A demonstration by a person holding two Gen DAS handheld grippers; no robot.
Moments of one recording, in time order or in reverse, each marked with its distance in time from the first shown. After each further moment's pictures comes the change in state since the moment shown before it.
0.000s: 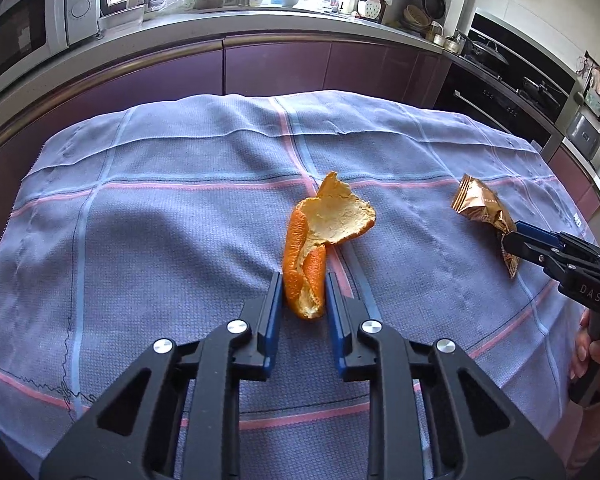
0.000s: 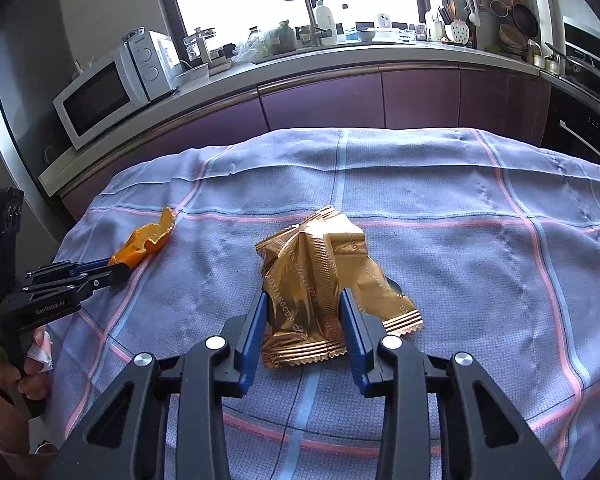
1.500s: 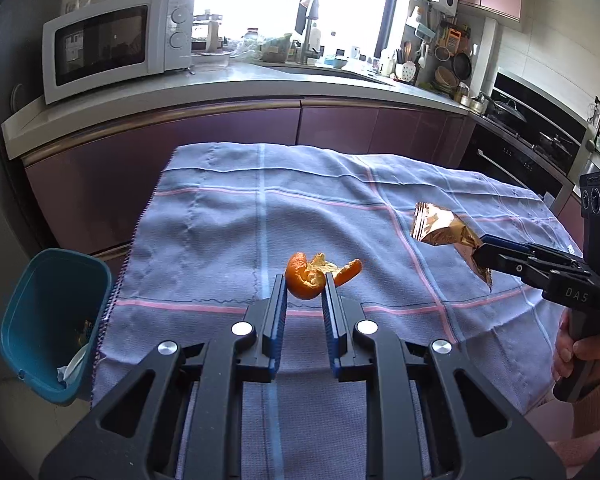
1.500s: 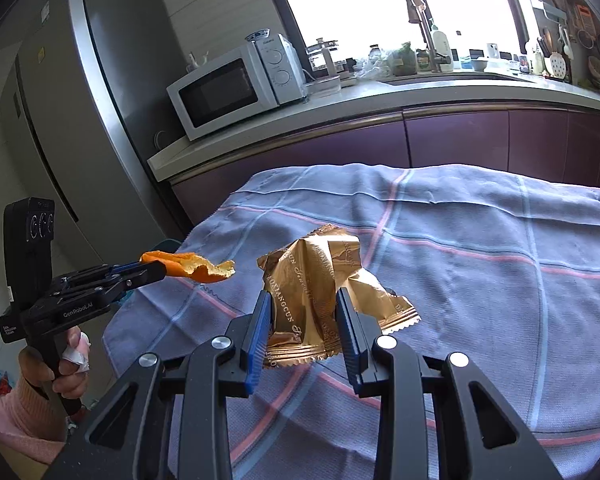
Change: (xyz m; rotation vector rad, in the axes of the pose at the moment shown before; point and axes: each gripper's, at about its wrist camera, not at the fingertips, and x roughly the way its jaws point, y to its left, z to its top) left arm -0.156 0.089 -0.074 -0.097 -0.220 0.089; right arm -0.022 0.135 -0.003 -0.147 -0.061 0.341
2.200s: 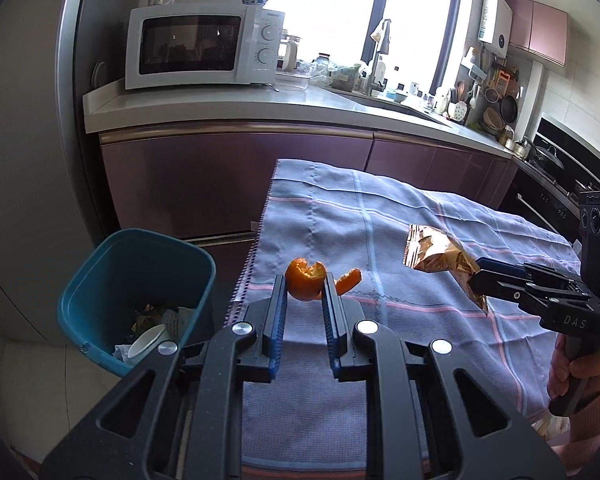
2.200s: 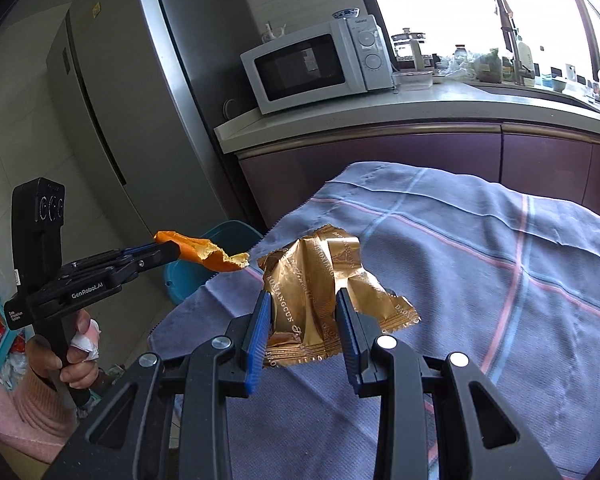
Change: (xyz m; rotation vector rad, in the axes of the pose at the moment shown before) left arm -0.072 0.088 -0.019 -0.143 -0.089 0.138; right arm 0.050 0.095 0.016 -0.148 0.063 0.168
